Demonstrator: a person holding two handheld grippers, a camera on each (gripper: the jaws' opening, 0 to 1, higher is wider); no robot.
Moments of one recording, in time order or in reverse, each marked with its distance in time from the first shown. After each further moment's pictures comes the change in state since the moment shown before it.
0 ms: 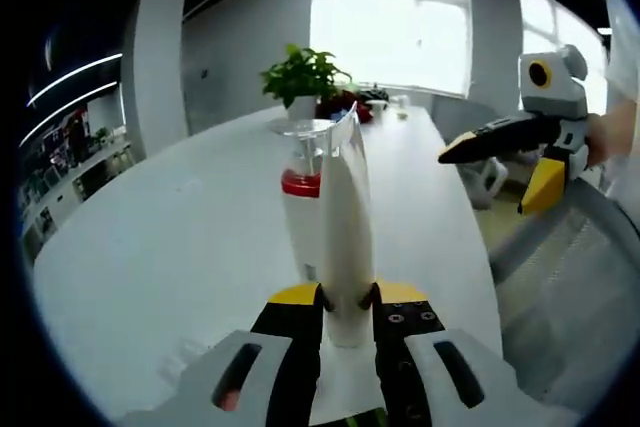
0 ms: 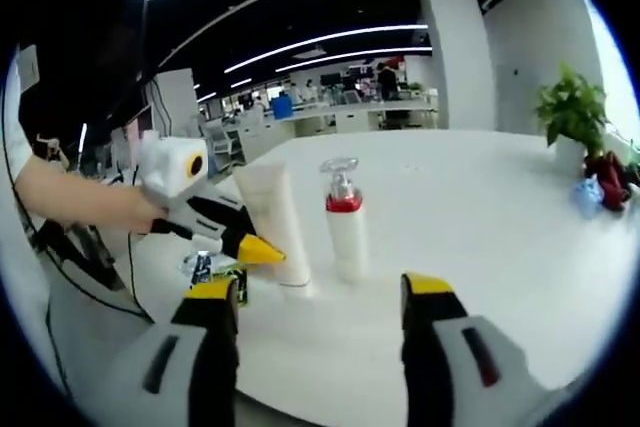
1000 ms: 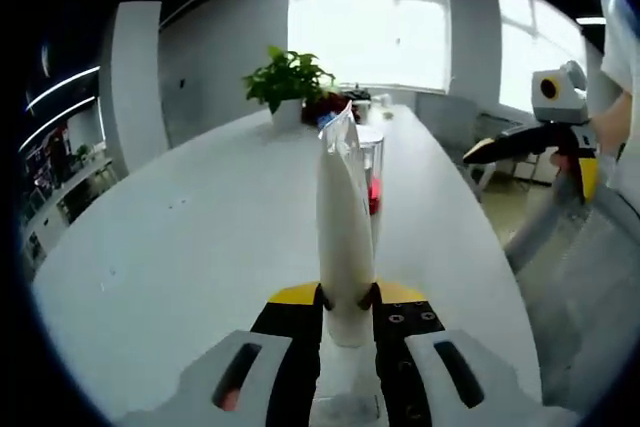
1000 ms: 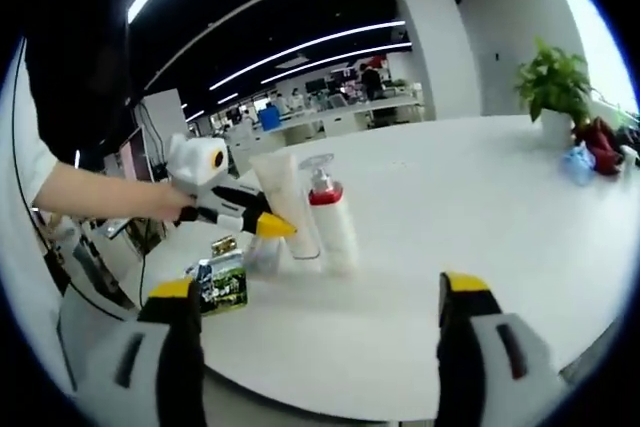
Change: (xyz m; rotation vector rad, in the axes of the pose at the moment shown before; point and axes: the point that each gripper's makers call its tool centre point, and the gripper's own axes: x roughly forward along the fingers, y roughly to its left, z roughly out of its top) left arm 0.020 0.036 0.012 0.069 -0.004 -0.089; right arm -0.012 -0.013 -0.013 0.101 -0.026 -0.021
